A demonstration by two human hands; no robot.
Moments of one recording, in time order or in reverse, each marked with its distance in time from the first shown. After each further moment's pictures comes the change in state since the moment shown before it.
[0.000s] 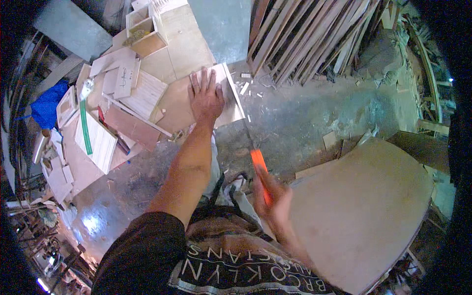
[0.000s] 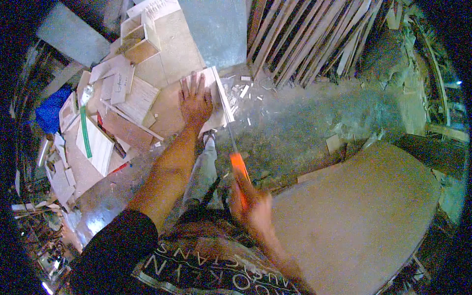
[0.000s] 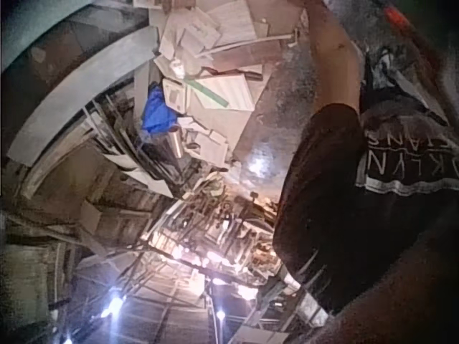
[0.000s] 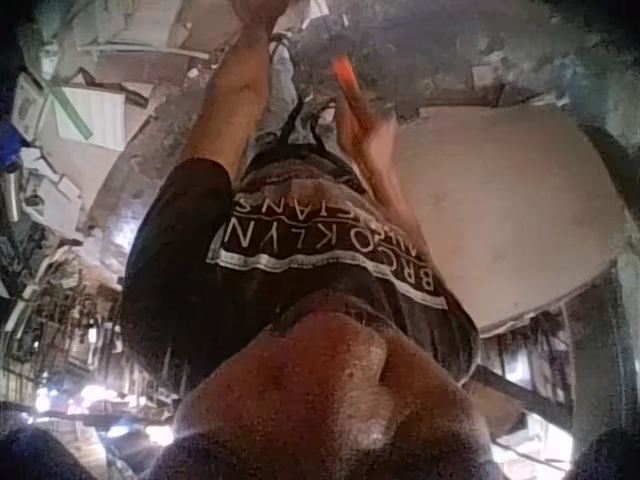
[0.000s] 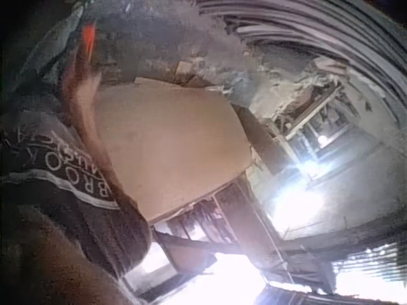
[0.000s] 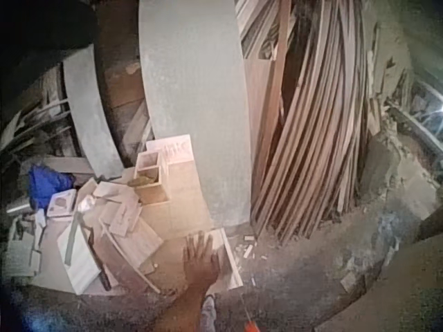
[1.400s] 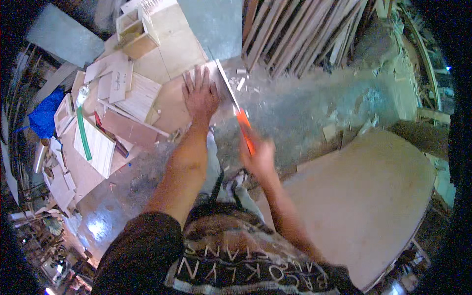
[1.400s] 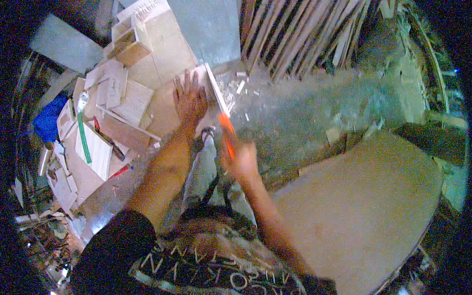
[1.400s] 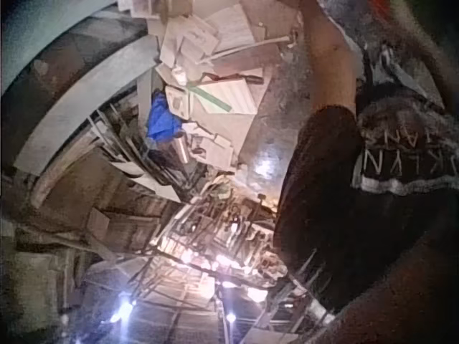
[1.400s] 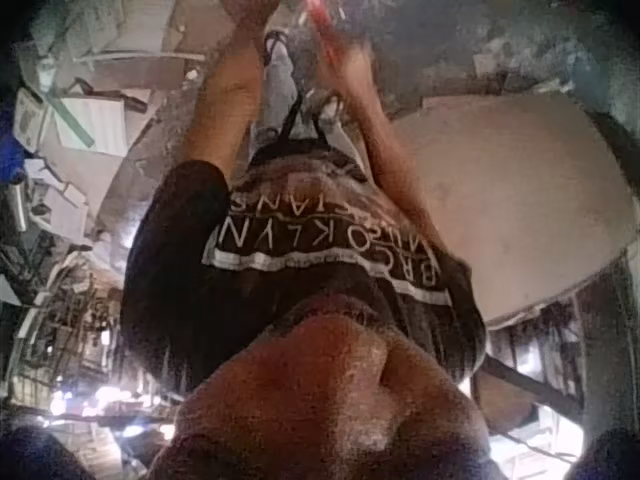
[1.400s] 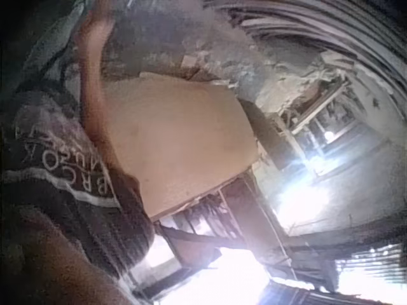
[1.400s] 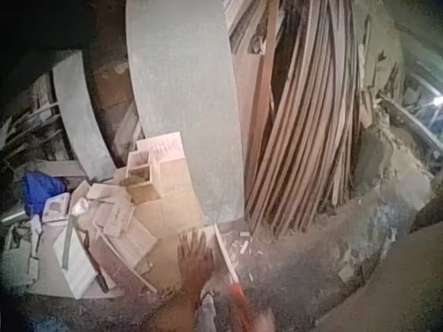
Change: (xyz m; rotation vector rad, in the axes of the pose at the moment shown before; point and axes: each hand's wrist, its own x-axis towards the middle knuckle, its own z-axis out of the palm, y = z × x) left_hand 0.004 0.022 0.004 -0.082 -0.026 0.051; right_hand 0.079 0.051 0.040 -0.113 0.011 -0.096
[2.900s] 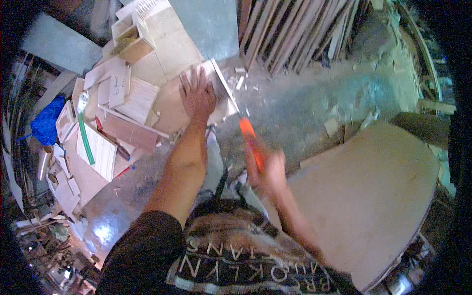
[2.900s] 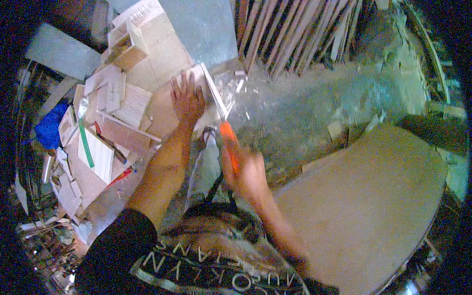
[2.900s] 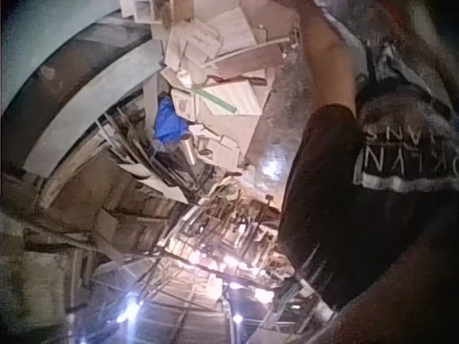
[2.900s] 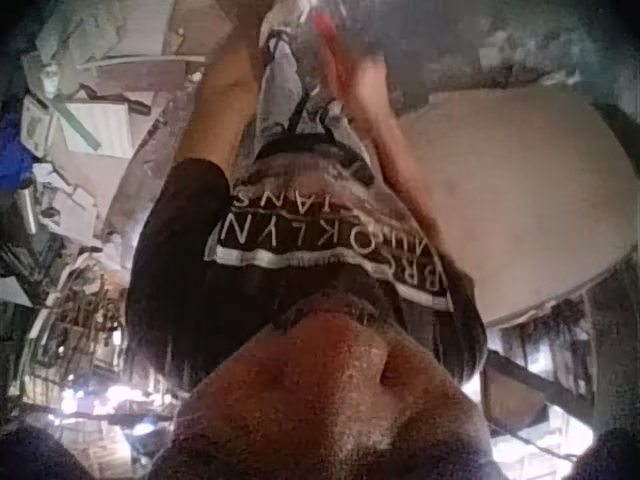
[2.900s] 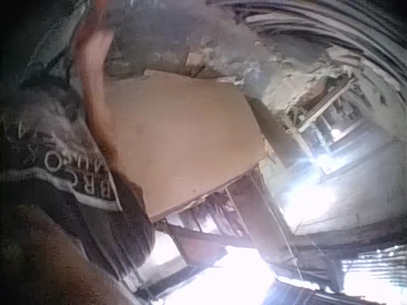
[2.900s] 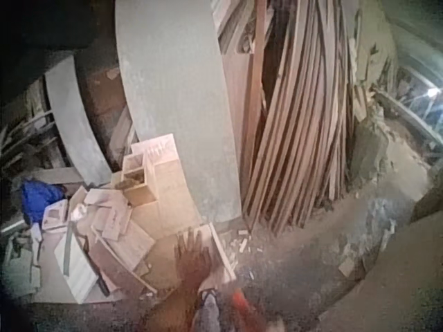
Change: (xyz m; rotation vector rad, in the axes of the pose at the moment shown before) left_hand -0.011 -0.029 0.007 0.031 0.015 -0.013; right_hand -0.018 -0.035 -0.023 0.122 0.002 0.062
